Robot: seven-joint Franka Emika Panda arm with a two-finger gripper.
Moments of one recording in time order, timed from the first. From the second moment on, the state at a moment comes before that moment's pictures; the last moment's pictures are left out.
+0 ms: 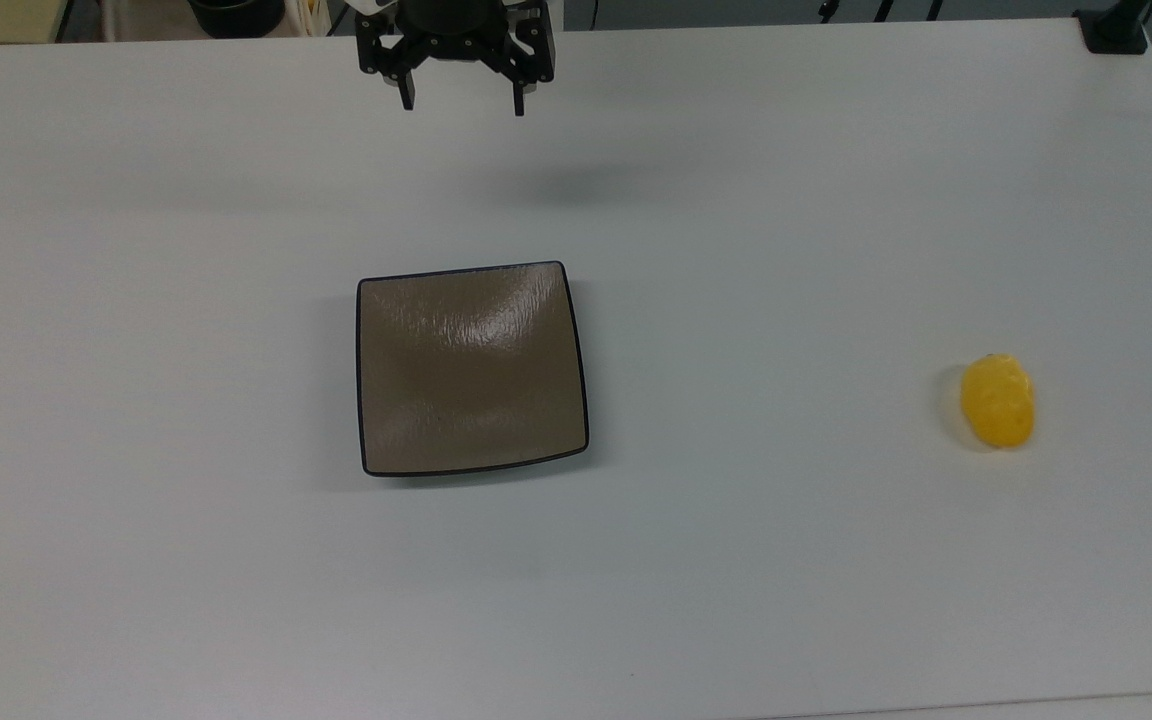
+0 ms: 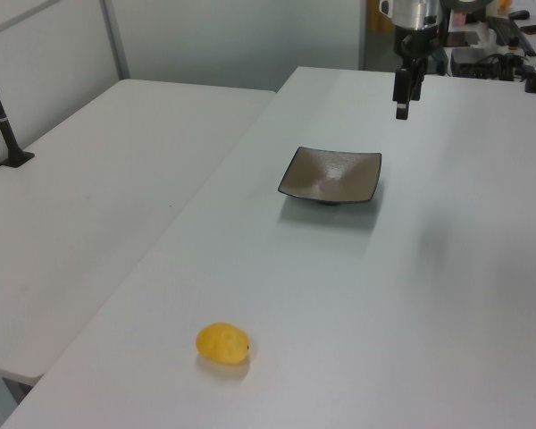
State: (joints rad) arm -0.01 -0.01 0.09 -1.83 -0.01 1.83 0.07
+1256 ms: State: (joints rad) arm 0.07 0.00 0.08 -1.83 0.09 1.93 0.25
